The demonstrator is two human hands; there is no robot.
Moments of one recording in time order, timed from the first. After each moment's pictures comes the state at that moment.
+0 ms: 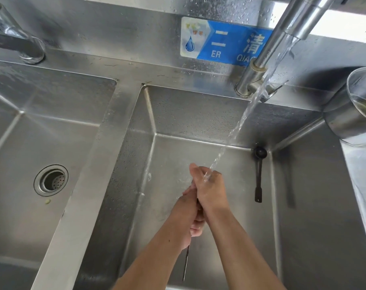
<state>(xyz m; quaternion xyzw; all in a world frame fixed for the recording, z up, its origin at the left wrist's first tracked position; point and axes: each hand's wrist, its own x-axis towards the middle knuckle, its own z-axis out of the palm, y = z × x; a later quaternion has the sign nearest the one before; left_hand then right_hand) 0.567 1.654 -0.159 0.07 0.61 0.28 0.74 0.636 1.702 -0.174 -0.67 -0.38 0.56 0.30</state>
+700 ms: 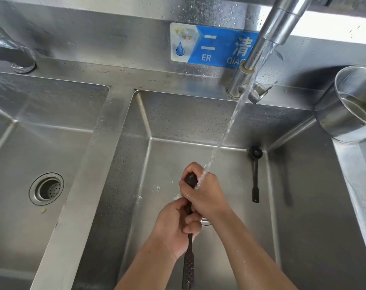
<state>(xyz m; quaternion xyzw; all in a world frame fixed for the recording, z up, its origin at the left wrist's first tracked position) 0.557 1.645 -0.167 -0.12 0.44 0.43 0.78 0.652 1.704 -0.177 -0.57 -0.60 0.50 0.26</state>
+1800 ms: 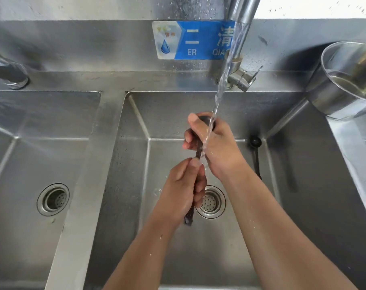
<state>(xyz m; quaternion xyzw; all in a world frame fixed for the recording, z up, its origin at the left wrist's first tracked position) 0.553 1.672 -0.127 0.39 0.51 0.43 0.64 0.645 1.754 -0.091 -0.47 -0.37 0.64 0.48</state>
